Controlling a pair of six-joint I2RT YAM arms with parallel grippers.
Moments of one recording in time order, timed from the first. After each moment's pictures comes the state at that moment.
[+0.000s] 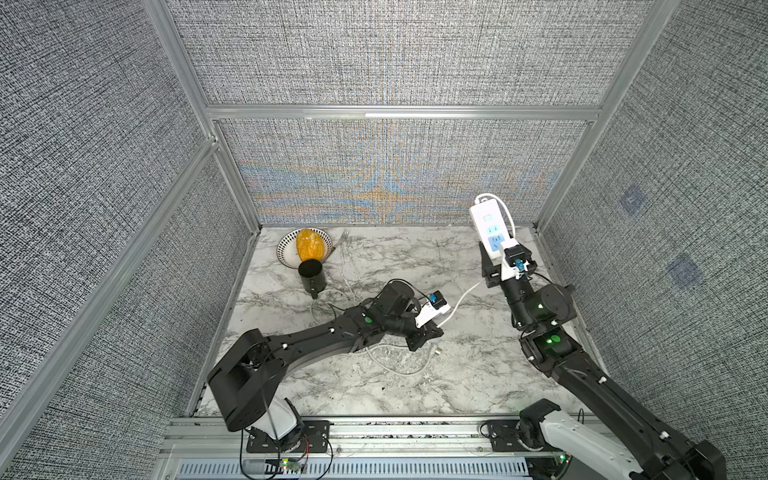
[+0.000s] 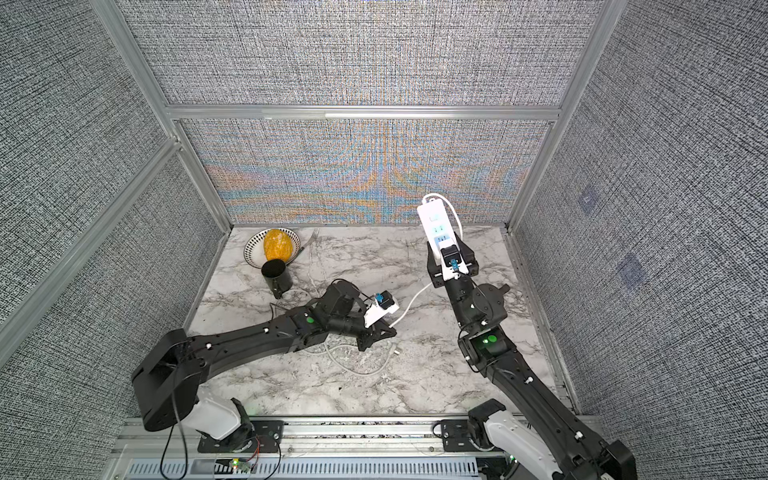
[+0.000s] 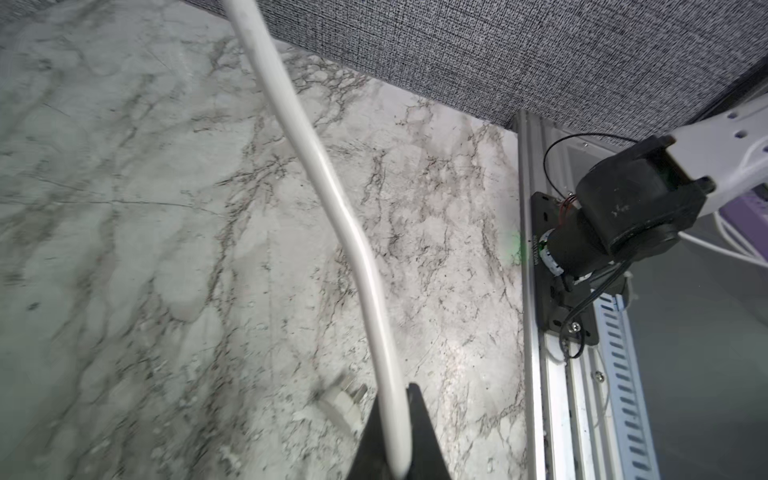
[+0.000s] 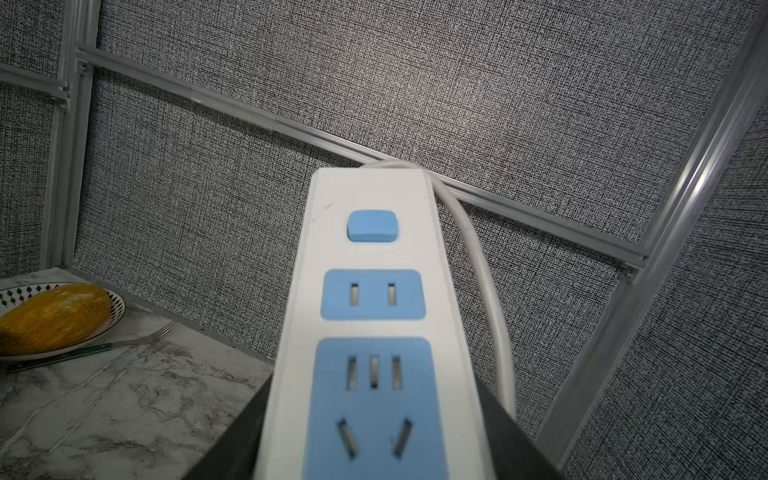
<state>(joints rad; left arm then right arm) -0.94 1.51 0.97 -0.10 0.47 0.09 0.41 0.89 0.66 0.50 0.17 -0.35</state>
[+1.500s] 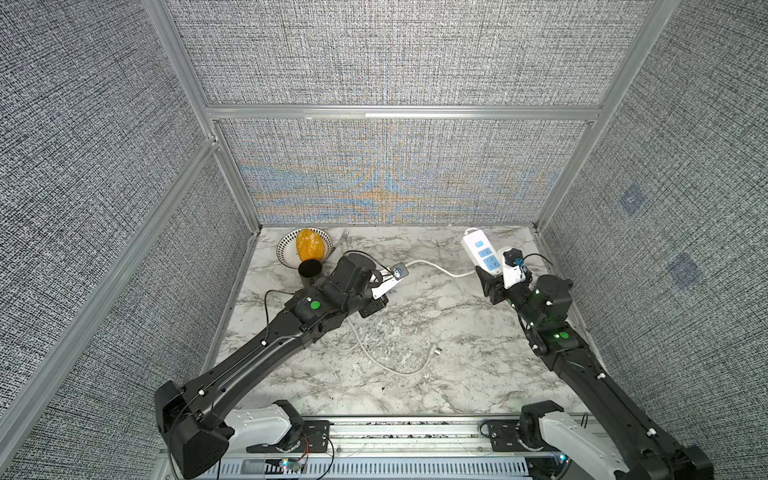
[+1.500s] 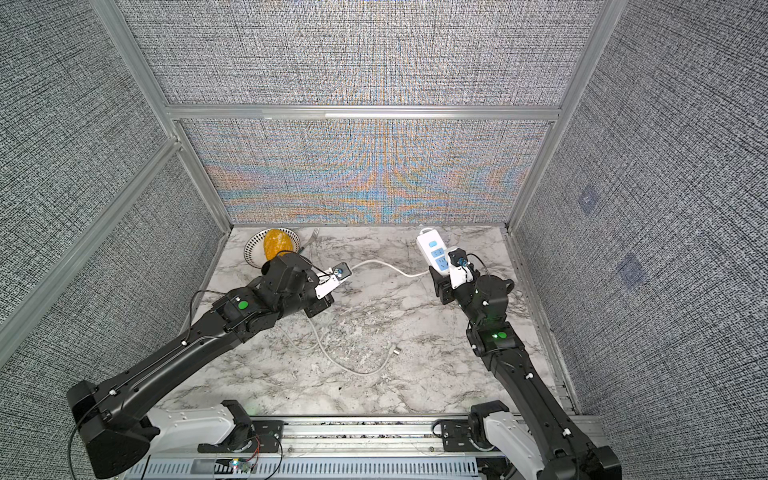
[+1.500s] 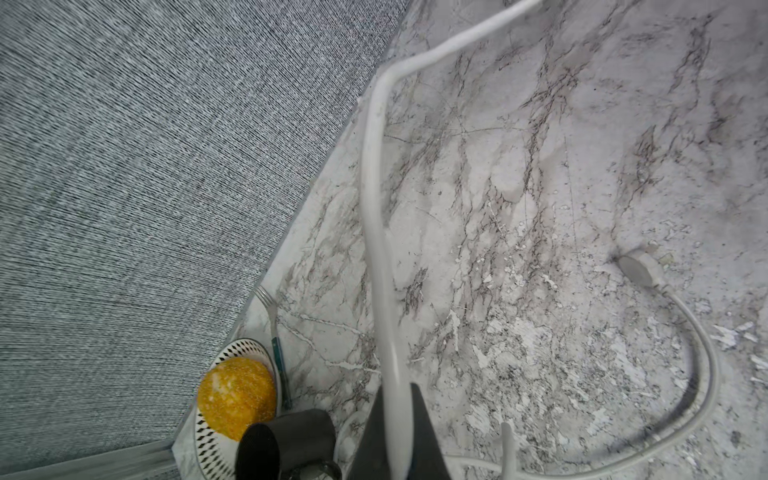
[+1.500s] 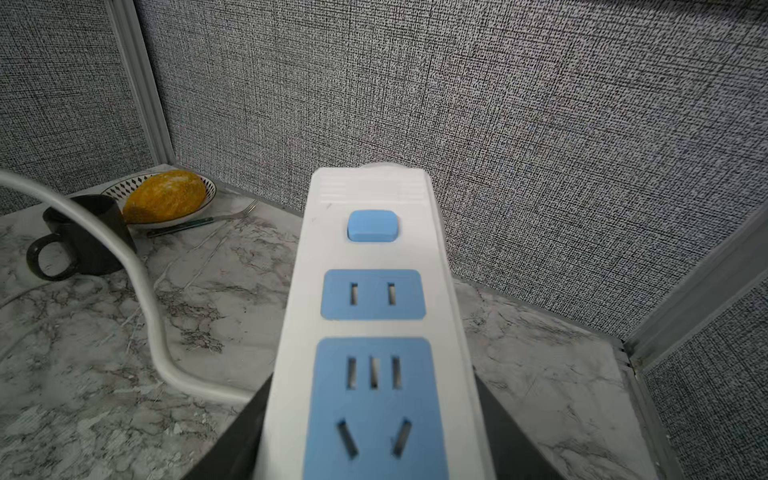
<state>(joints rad) -0.80 1.23 1.24 -0.64 -0.15 0.52 0.19 0.93 0.63 0.17 -0.19 -0.18</state>
